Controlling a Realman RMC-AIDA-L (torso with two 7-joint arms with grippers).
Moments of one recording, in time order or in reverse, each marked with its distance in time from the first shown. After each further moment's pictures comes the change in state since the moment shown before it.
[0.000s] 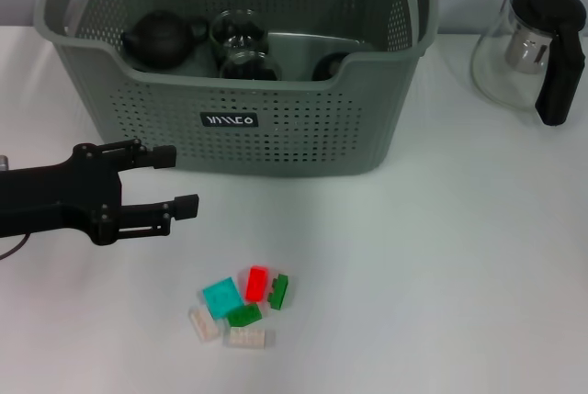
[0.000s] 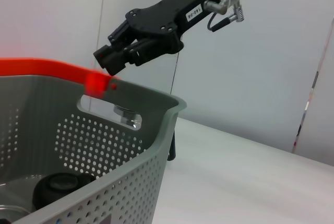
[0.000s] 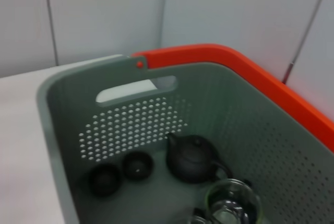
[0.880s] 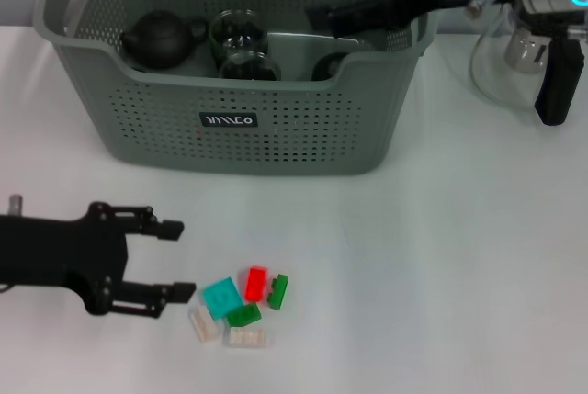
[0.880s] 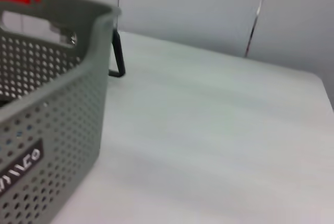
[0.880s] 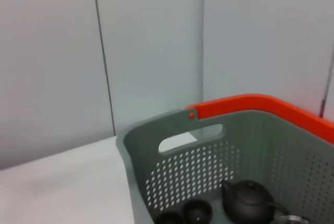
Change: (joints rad) left arm 0.023 -0.018 0.153 0.140 0.148 0.040 0.026; right arm -0.346 0.037 -0.035 -0.256 0.365 -0.082 -0.126
